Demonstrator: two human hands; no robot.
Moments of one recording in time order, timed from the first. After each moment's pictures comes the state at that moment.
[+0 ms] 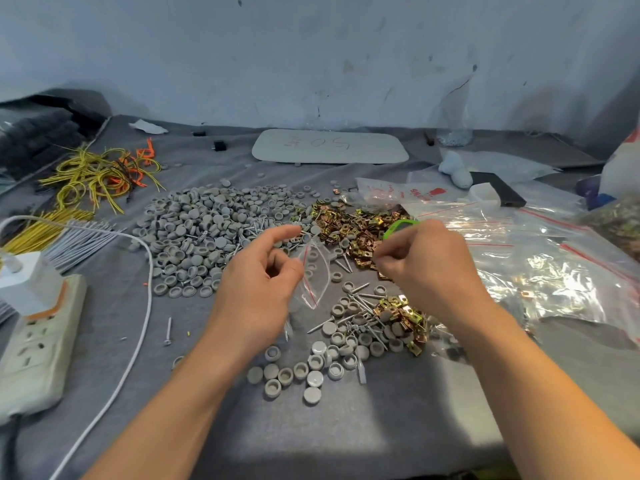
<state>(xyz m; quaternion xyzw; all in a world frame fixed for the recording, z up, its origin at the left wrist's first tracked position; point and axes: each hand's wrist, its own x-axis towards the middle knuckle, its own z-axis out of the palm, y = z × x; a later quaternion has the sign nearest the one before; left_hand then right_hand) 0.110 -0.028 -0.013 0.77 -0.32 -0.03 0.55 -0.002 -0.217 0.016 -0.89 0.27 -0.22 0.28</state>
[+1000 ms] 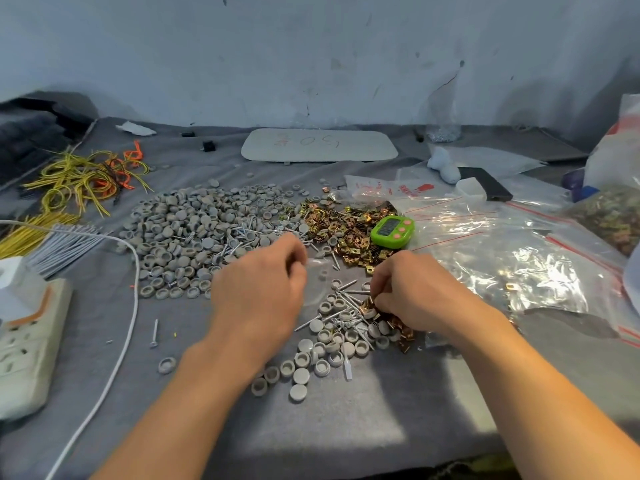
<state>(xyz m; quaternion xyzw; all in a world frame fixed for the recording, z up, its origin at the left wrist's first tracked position) 0.088 -0.048 -0.003 0.88 -0.34 0.16 0.28 -0.015 -0.229 -0.001 -0.94 0.28 0.00 0.20</state>
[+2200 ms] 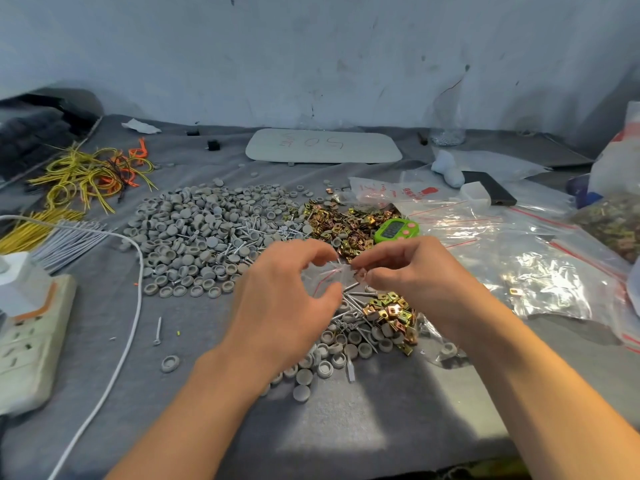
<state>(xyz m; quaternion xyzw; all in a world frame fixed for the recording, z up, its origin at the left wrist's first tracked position) 0.075 -0.044 -0.002 0.83 -0.40 0.10 0.37 -0.023 -0.217 0.012 -0.80 0.21 -0.14 0.54</state>
